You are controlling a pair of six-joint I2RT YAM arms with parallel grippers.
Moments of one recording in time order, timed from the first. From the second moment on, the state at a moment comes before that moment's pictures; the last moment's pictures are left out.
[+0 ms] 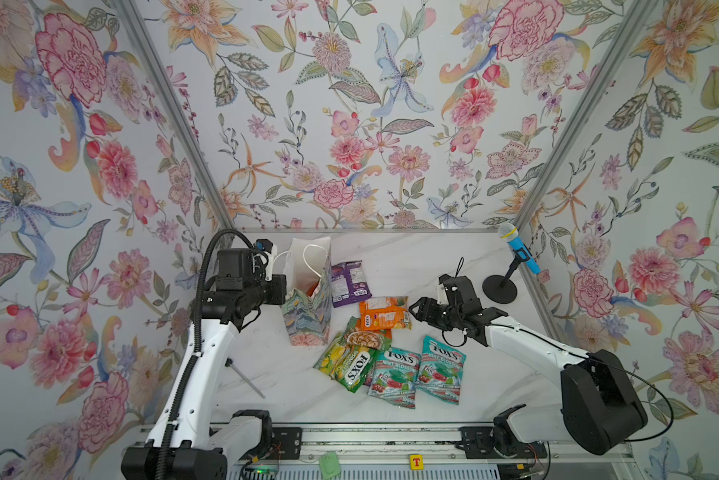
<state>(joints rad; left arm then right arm) -0.04 1.12 1.17 -0.81 0.26 -0.03 0.45 1.41 0.76 -0.16 -0.26 0.71</state>
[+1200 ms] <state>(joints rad) -0.04 1.12 1.17 -0.80 0.26 -0.03 0.51 1.65 0.75 0.09 -0.33 0.82</state>
